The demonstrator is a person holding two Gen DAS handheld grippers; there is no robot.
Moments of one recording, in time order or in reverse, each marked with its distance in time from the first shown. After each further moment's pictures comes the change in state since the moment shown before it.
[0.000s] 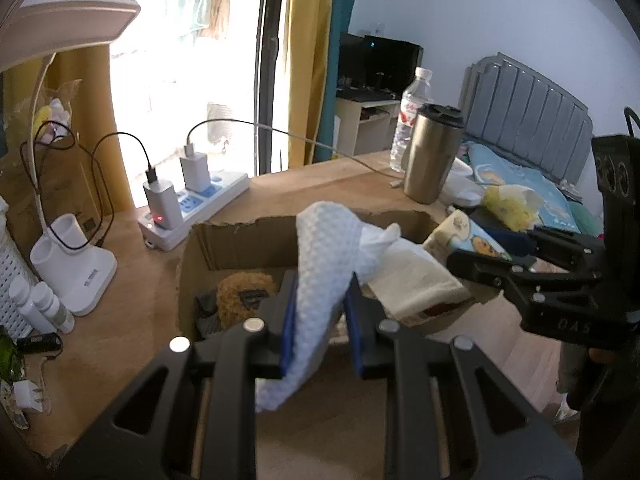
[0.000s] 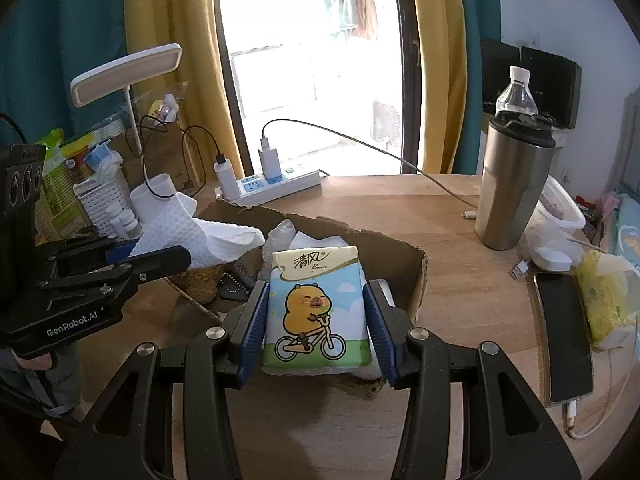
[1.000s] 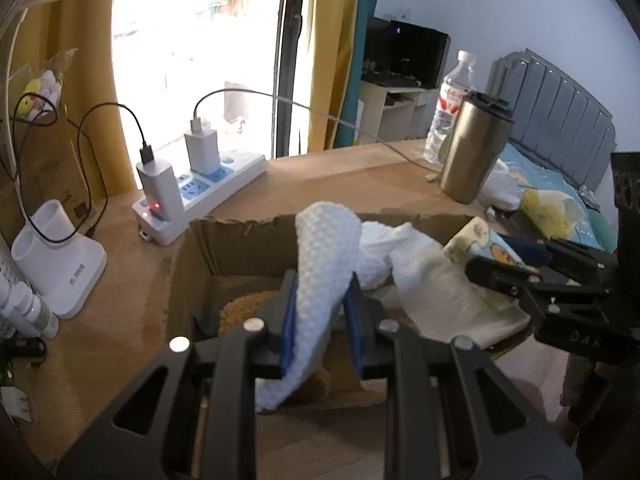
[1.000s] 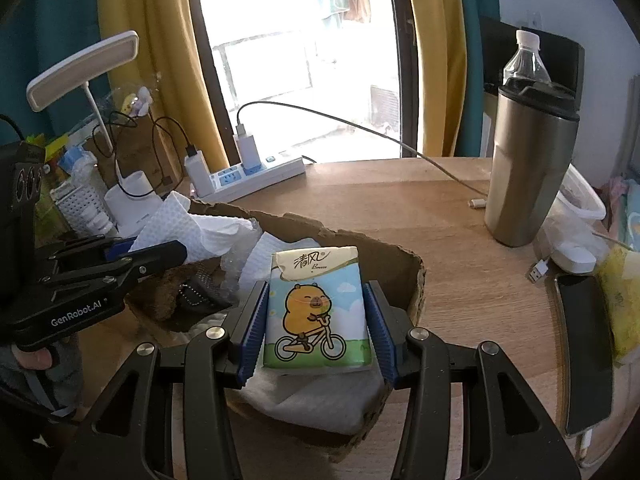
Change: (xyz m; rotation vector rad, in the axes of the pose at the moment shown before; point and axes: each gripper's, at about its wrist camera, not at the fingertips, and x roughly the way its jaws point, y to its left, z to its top) left arm 0.058 0.018 0.010 -0.058 0.064 0.056; right arm 0.051 -0.026 0.008 0.029 0.043 0.009
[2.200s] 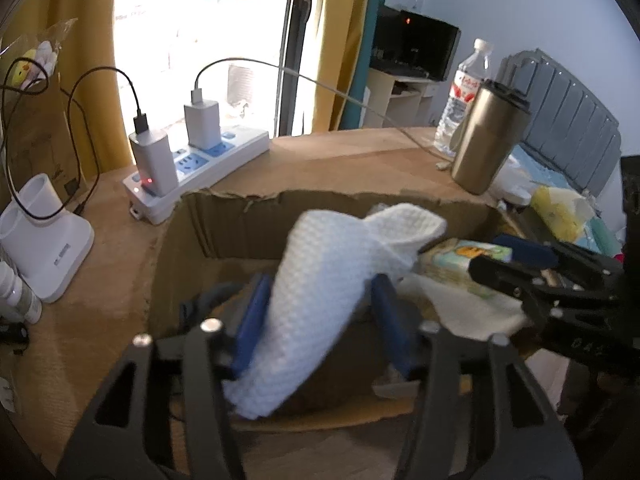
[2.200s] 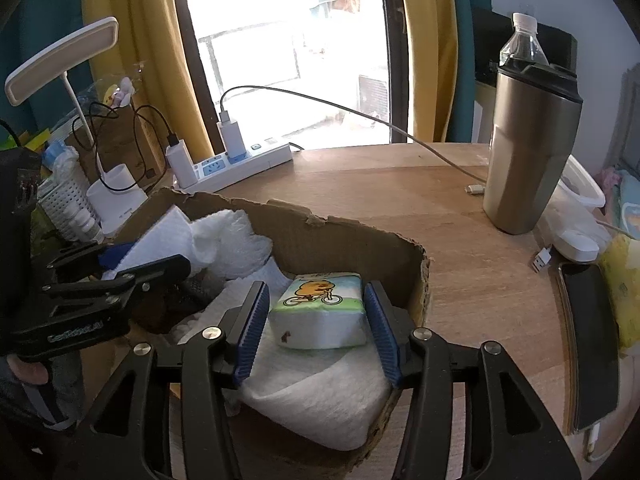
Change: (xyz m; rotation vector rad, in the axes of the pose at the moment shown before) left arm 0.025 0.008 -0.006 -0.043 0.048 -0.007; right arm 0.017 -0.003 -0.006 0.027 0.039 -0.038
